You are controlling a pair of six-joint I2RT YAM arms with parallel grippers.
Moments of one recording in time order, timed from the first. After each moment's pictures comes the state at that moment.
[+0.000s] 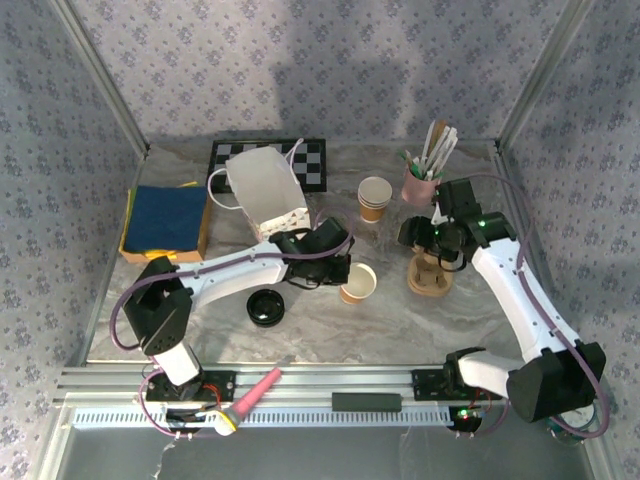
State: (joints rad) left arm -1.00 1.68 1.25 -0.59 0.04 -0.85; right arm 0.24 1.18 1.12 -0.98 -0.13 0.51
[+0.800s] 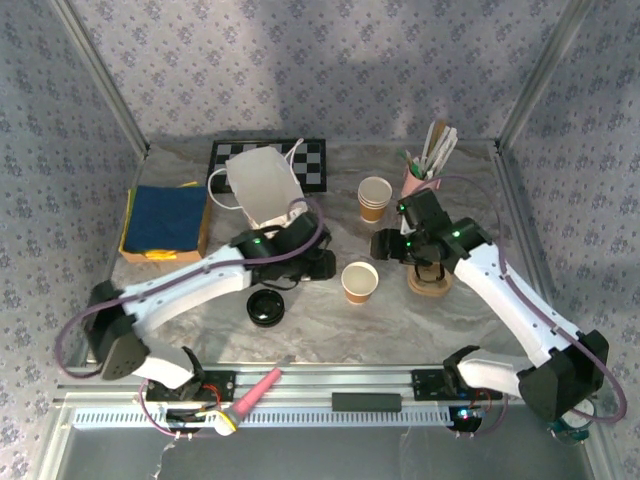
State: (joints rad) left arm -0.99 1.39 1.22 -0.80 -0.10 -0.92; right arm 0.53 1.19 1.13 -0.94 -0.05 0.54
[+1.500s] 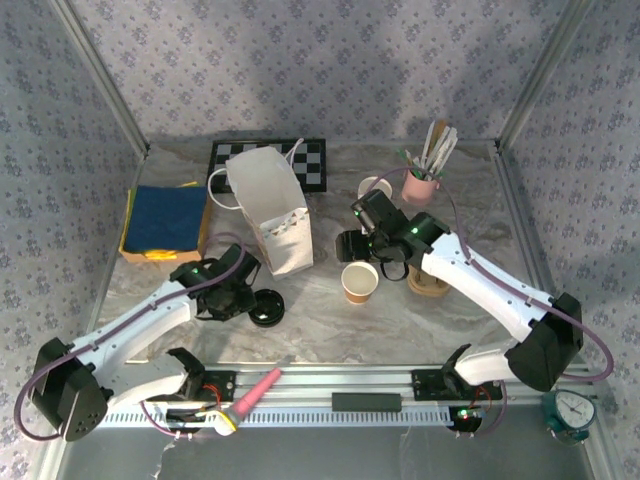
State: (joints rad) left arm -0.70 1.07 0.74 -0.98 -0.09 -1.08; right arm 0.75 1.35 1.24 -0.87 0.07 0.56
